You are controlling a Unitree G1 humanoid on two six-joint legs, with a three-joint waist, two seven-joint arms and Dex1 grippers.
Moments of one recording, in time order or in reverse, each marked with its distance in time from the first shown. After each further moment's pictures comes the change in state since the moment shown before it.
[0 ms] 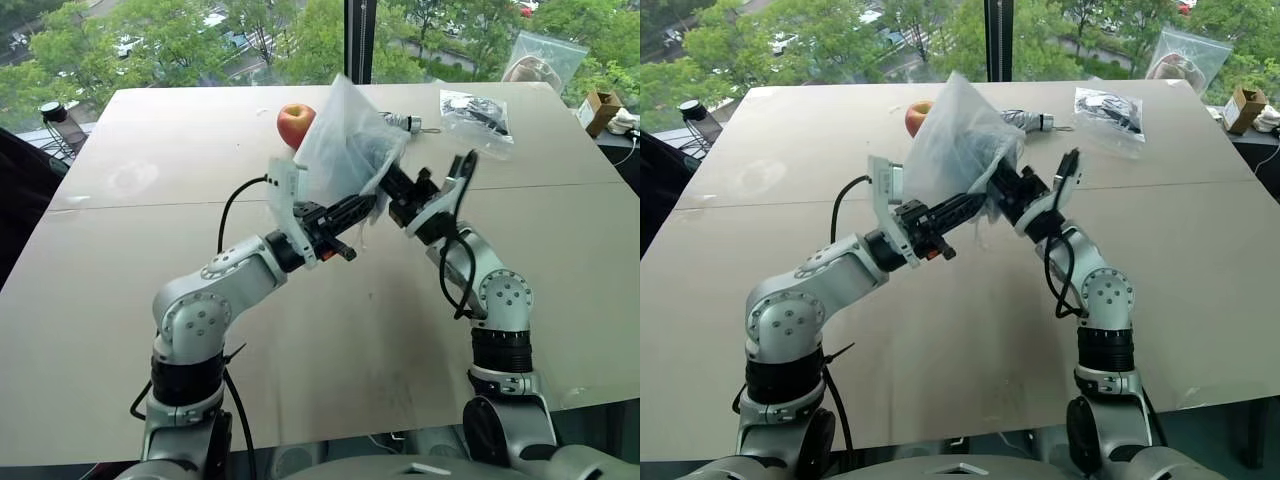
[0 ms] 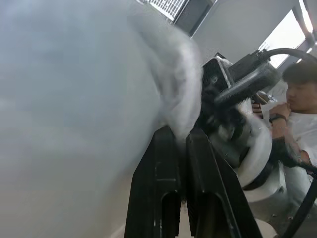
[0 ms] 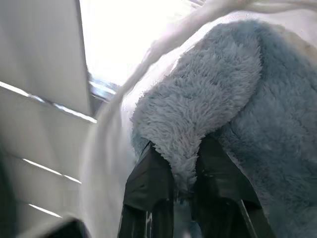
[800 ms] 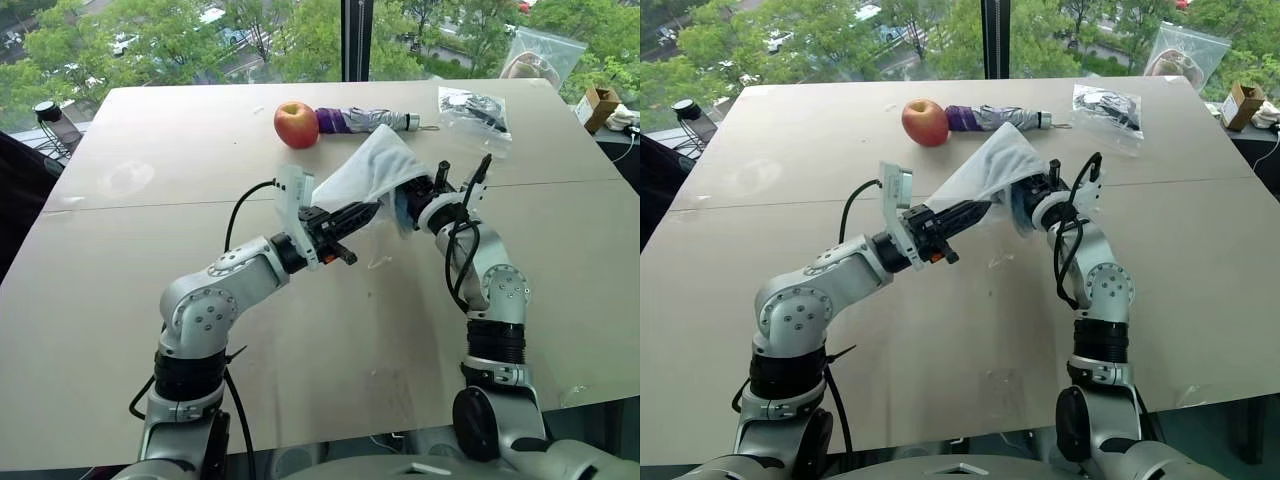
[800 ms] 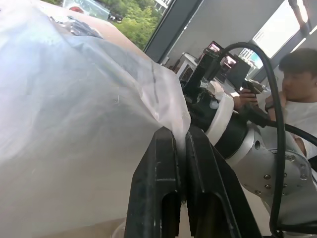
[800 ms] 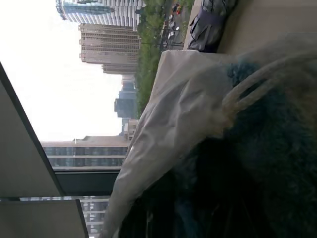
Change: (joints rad) left arm 0.044 0.001 -0.036 0.024 0.031 -0.015 -0.044; right arm -0.060 0.146 -0.172 0.073 0.246 -0.150 -0.358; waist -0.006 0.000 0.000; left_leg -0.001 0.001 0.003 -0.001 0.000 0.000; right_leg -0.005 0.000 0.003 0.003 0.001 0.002
